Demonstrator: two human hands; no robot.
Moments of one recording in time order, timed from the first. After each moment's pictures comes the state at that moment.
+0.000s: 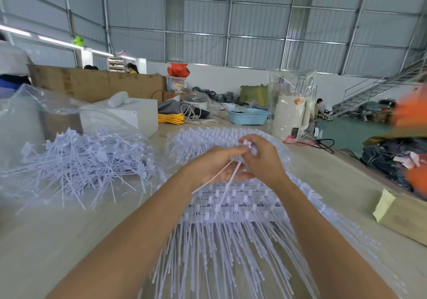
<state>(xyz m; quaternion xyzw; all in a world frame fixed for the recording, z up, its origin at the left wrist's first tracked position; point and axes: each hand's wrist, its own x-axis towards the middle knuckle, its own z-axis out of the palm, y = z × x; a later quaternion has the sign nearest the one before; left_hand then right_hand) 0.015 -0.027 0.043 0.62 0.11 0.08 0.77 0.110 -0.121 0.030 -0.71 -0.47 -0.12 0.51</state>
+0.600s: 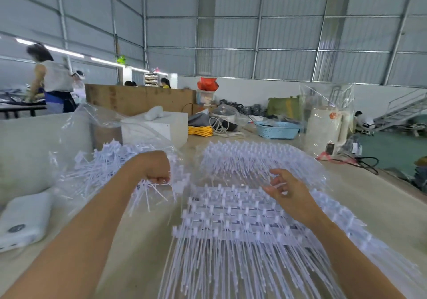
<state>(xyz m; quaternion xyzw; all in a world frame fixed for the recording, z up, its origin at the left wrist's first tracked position) -0.104 0.101 0.063 0.89 0.42 0.03 0.20 0.124 -0.122 -0.010 -0.75 -0.46 -0.01 0.48</state>
